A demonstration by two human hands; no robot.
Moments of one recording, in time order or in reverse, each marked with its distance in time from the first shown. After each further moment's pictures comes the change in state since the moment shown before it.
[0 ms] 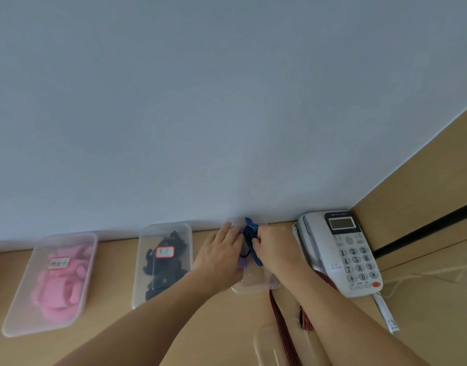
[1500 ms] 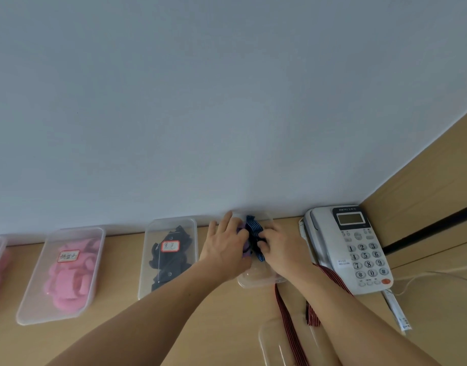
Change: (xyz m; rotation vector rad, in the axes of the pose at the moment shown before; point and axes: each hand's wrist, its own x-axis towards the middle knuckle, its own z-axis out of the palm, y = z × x) left_hand 0.009 -0.001 0.009 -0.021 0.092 -0.080; right_hand -0.001 0.032 0.038 0.015 0.055 -0.149
